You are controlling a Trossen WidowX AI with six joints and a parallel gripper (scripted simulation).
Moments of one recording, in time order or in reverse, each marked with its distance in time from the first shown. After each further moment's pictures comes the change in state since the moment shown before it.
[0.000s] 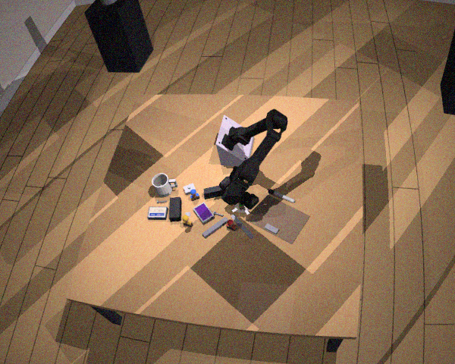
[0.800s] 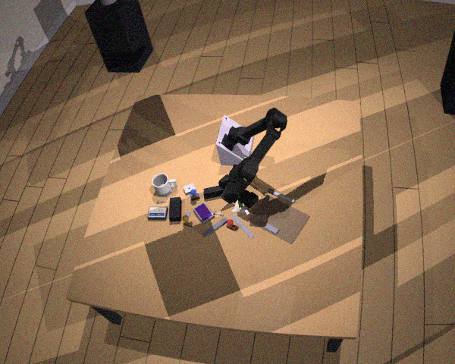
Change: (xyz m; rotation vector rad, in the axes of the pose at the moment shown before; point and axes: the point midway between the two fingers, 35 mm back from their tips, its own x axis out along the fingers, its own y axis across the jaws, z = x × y) arm -0.016 0.000 0.002 0.002 -0.001 -0.004
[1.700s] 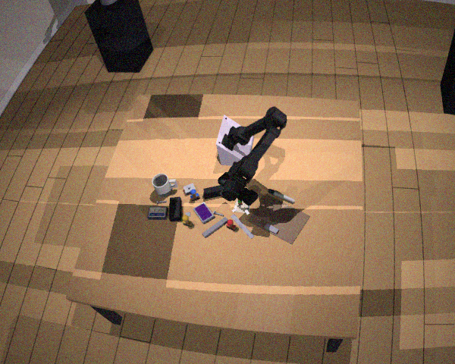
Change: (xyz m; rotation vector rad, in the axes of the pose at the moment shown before) arm -0.018 -0.001 0.001 0.002 0.000 -0.003
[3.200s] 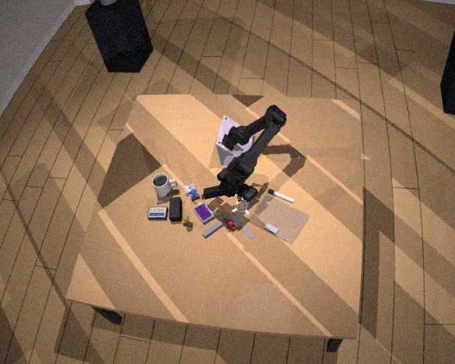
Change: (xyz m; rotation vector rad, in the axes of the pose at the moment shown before) arm -0.029 -0.002 -0.001 0.002 0.003 0.000
